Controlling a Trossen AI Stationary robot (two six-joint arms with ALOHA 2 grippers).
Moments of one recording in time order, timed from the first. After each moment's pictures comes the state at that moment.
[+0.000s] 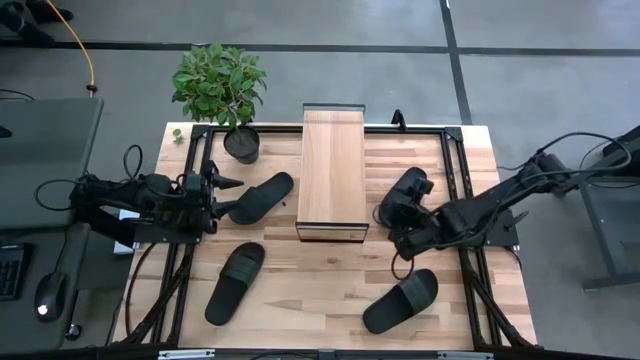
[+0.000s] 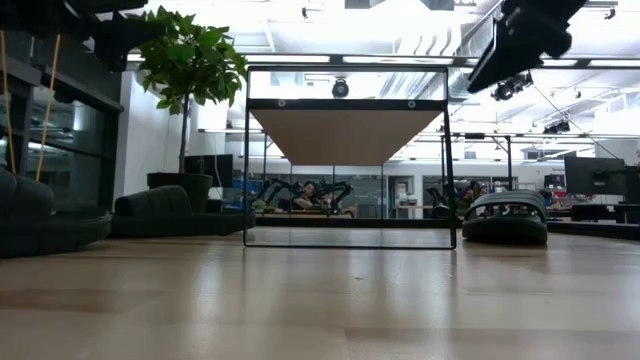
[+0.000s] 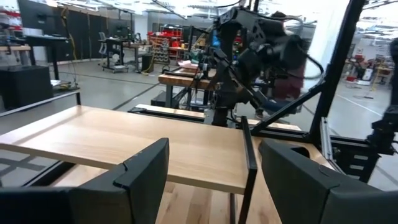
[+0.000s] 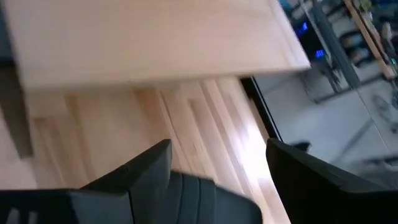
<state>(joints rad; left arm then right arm) -0.08 0.18 0.31 -0.10 -0.33 -0.08 0.45 1.31 1.02 -1.06 0.93 0.56</state>
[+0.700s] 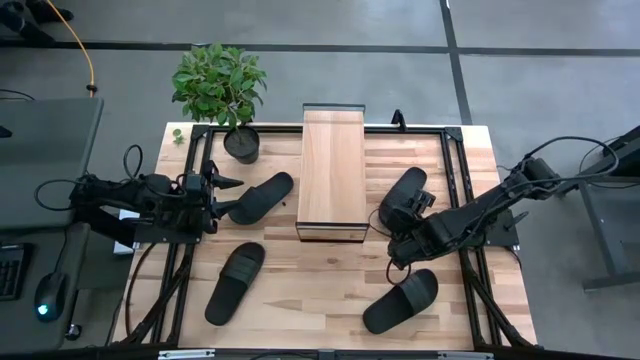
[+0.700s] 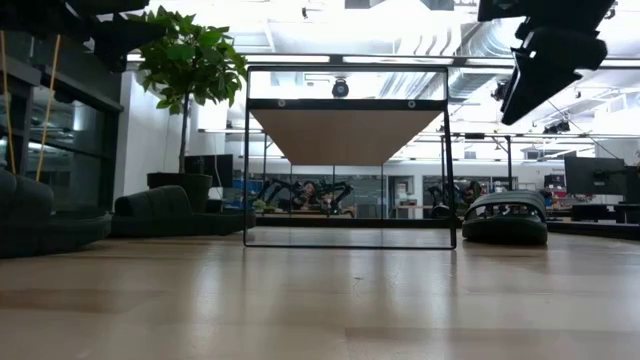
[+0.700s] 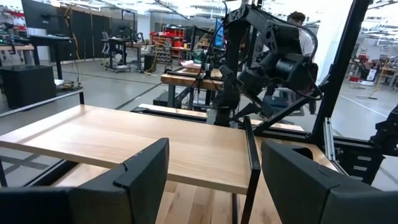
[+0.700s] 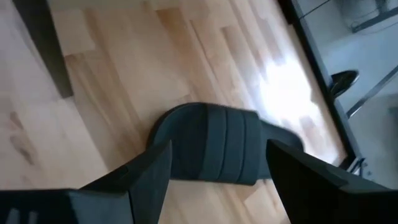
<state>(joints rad) -0.08 0.18 0.31 -0.10 -0.33 -0.08 0.47 1.45 1.08 -1.25 0.69 0.87</state>
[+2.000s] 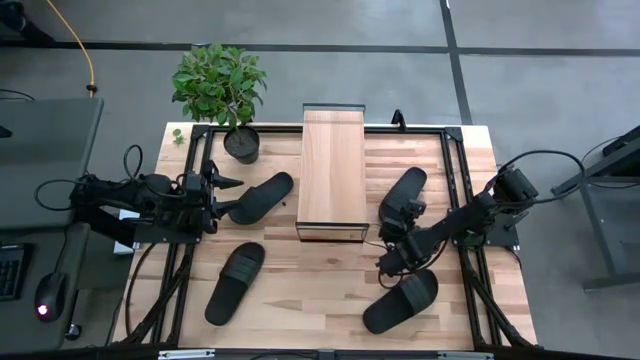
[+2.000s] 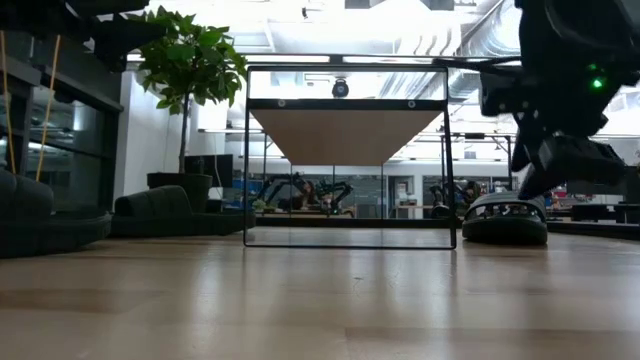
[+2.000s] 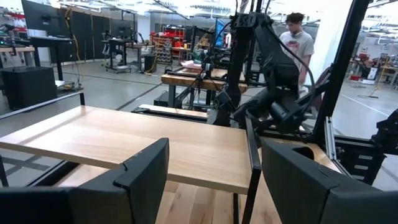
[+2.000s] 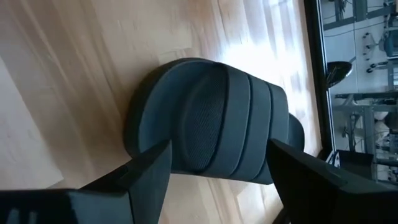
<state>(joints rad) -0.08 0.18 0.31 -0.10 -0.34 -0.08 0.47 1.68 0.93 -1.14 0.72 0.83</state>
